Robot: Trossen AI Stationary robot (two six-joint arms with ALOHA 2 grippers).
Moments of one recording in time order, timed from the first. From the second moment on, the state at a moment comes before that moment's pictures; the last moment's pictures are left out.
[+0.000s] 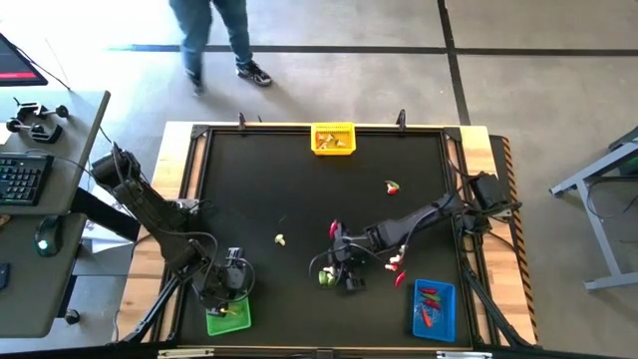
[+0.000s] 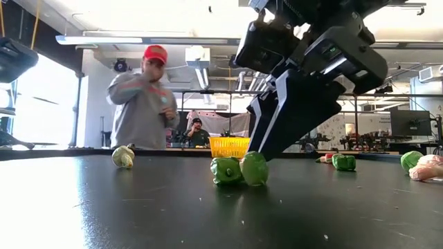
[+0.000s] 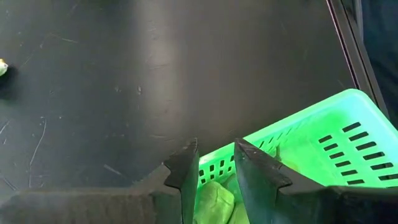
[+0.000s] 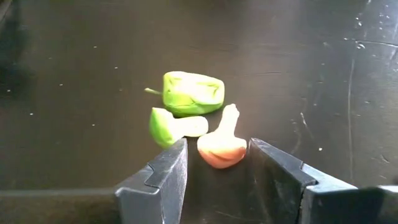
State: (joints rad) left arm -0.87 1.36 0.70 -0.40 -0.27 -0.63; right arm 0.29 1.88 1.05 -0.08 -0.08 0.11
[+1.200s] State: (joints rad) left arm -0.82 1.15 0.70 -0.26 -0.29 -0.34; right arm 0.26 1.88 1.05 -0.10 -0.07 0.08
